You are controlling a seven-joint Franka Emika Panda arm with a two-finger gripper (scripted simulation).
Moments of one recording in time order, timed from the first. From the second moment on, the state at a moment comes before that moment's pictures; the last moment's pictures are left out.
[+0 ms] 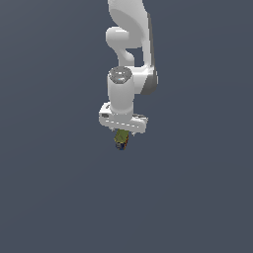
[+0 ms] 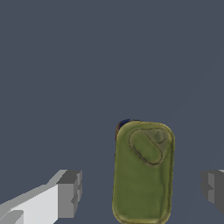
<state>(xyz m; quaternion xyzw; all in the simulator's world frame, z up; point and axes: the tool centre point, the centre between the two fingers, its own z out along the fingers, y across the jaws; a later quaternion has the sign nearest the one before) -0.050 -0.016 0.123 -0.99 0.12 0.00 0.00</state>
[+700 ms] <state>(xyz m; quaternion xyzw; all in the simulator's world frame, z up) -0.064 -0.022 0.102 -0.99 0.15 0.00 0.00</state>
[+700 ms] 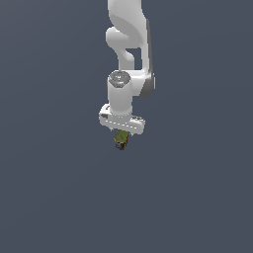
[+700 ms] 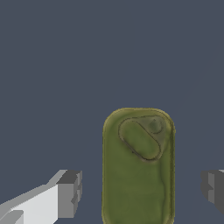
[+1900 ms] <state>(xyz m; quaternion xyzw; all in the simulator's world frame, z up) -0.066 -0.022 0.059 -0.99 0.15 0.00 0.00</state>
